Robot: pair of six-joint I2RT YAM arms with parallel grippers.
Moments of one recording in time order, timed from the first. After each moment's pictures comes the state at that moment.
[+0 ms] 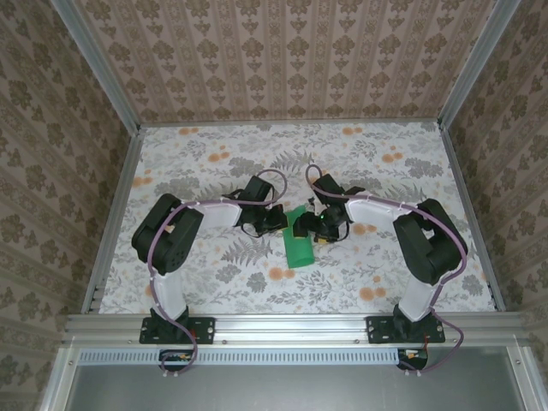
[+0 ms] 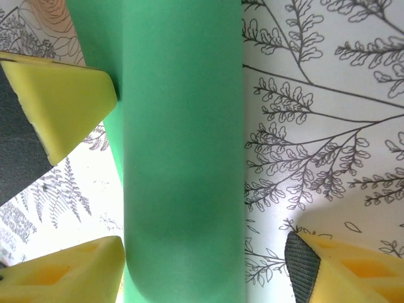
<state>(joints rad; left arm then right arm) -0.66 1.89 1.02 -0.15 0.44 -0.78 0.50 1.76 1.04 -0.55 -0.40 0.60</state>
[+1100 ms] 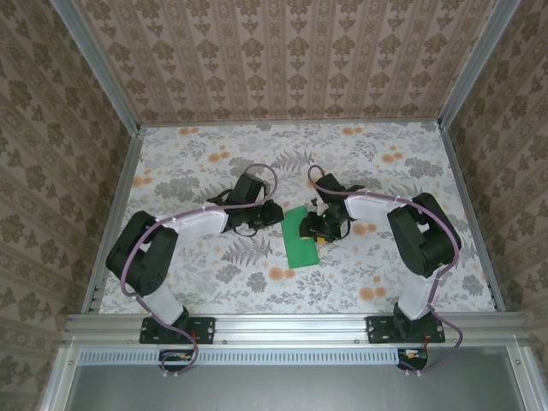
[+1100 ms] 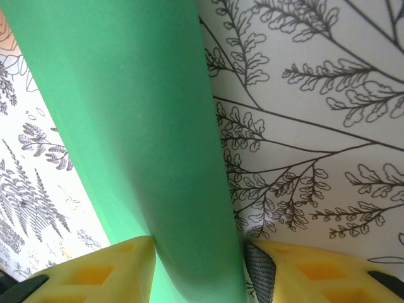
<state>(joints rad) -0.67 1.66 0.92 -0.13 0.33 -0.82 0.48 1.84 1.06 -0.55 -0.41 0.60</state>
